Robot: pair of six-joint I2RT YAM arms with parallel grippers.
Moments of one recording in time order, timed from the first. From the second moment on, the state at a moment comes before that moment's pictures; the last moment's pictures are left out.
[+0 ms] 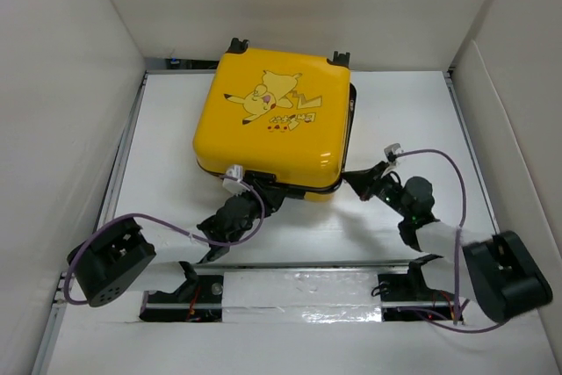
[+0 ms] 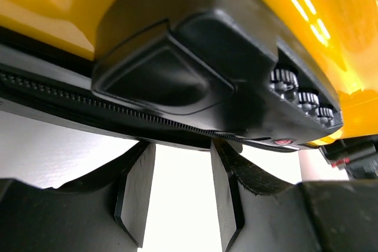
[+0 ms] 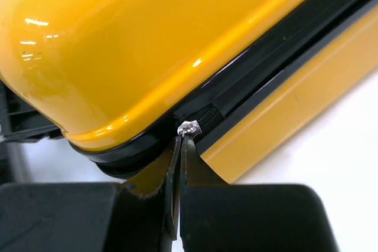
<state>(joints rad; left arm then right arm) -0.91 1.23 0.18 0.77 -0.37 -1.05 0.27 1.24 0.14 1.14 -0.58 0.46</state>
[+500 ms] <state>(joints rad) -0.90 1.41 0.32 0.81 -0.31 -1.02 0.79 0.63 0.15 0.32 0.08 0.38</state>
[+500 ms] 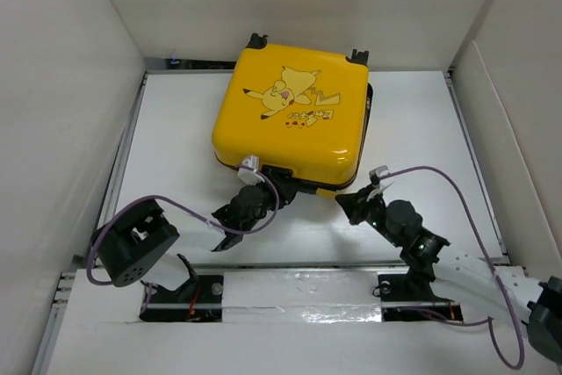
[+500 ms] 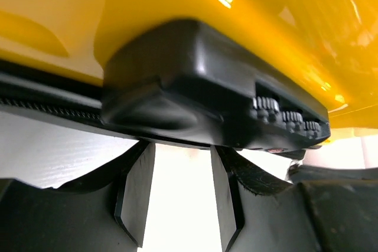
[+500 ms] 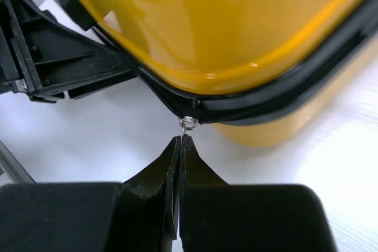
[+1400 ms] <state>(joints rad) -0.83 0.58 0.40 0.18 -0.55 -0.78 1.03 1.31 0.36 0.80 0.39 0.44</state>
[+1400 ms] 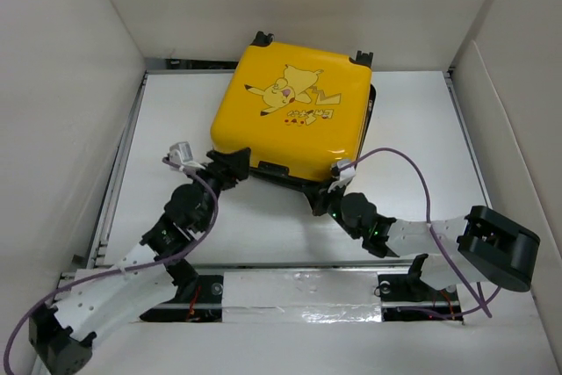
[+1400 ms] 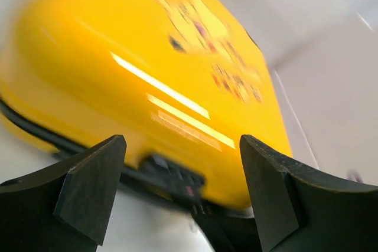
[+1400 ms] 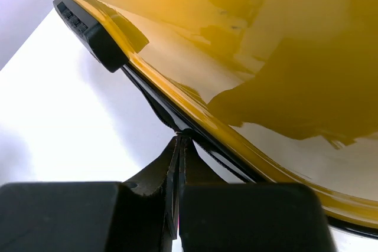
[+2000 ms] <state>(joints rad) 0.01 1.36 0.66 0.34 0.02 -0.94 1.03 1.29 0.36 0.77 0.34 0.40</state>
